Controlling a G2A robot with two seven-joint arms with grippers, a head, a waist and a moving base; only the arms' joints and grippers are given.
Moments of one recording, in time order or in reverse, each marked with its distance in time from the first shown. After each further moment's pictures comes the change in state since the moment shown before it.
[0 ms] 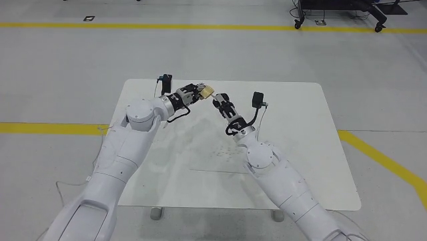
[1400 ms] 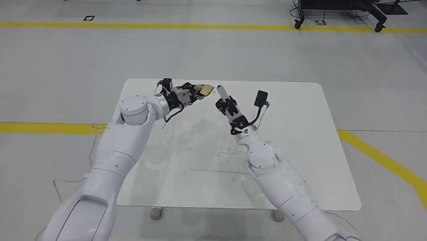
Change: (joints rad) left arm -0.055 -0.011 -0.055 0.117 -0.193 0.183 -0.157; right arm -0.053 -0.017 0.090 -0.056 0.117 -0.122 0.115
